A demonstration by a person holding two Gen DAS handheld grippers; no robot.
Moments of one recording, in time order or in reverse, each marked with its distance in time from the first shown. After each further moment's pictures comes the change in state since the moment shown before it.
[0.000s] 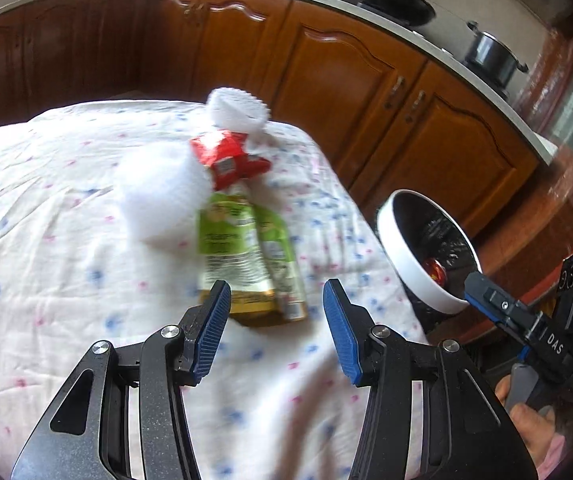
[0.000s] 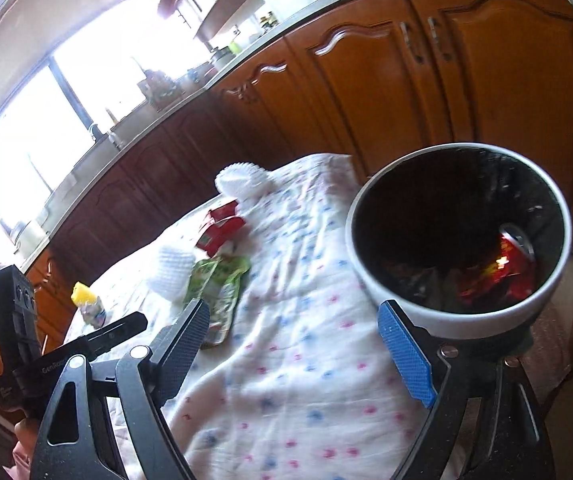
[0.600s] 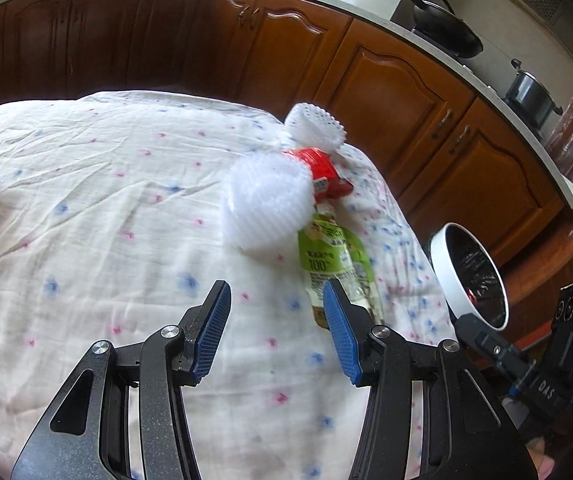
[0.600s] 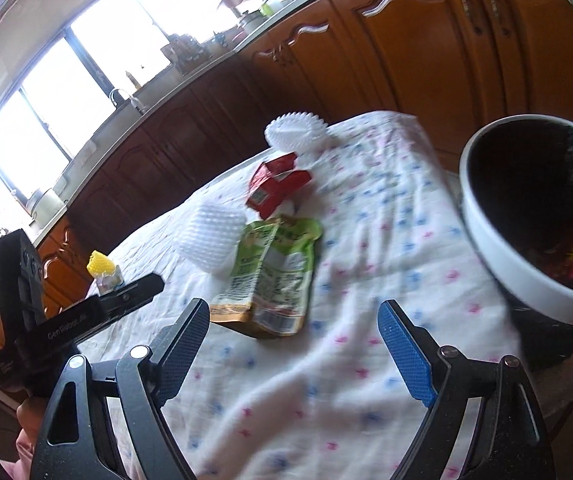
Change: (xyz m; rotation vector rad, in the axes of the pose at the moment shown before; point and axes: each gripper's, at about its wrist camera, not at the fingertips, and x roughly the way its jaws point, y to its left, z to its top) left arm -0.010 0.068 0.010 -0.108 -0.029 0.076; right arm 0.058 0.056 -0.014 -0.041 0.120 0.087
